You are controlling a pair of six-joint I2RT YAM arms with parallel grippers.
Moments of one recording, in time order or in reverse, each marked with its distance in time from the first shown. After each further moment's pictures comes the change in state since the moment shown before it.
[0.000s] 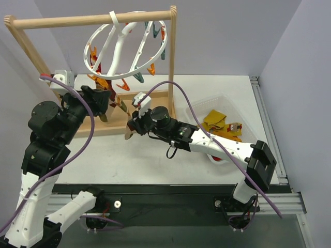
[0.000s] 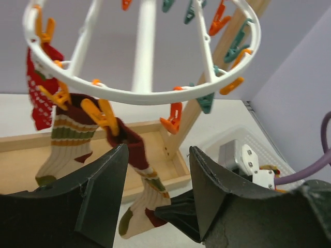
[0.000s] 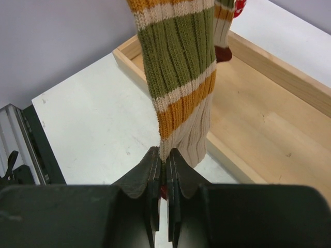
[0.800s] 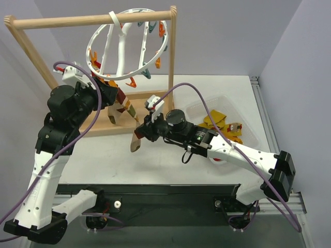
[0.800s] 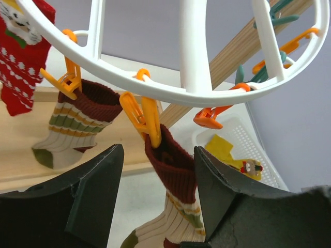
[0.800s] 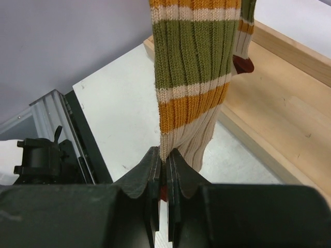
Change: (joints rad) left arm 0.077 0.126 0.009 -0.068 0.010 -0.182; right arm 0.000 -0.196 -0.111 -0.092 -0.091 0.068
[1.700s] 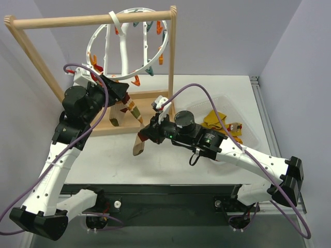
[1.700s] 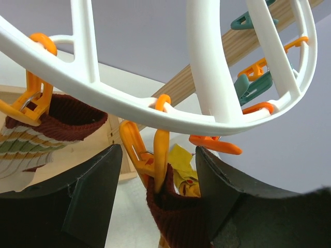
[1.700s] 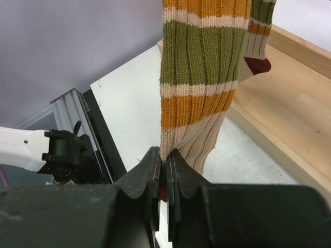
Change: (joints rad) left arm 0.001 0.034 -0.206 0.328 0.096 -0.212; right arm -0.001 -0.105 -0.045 -0.038 -0.043 0.037
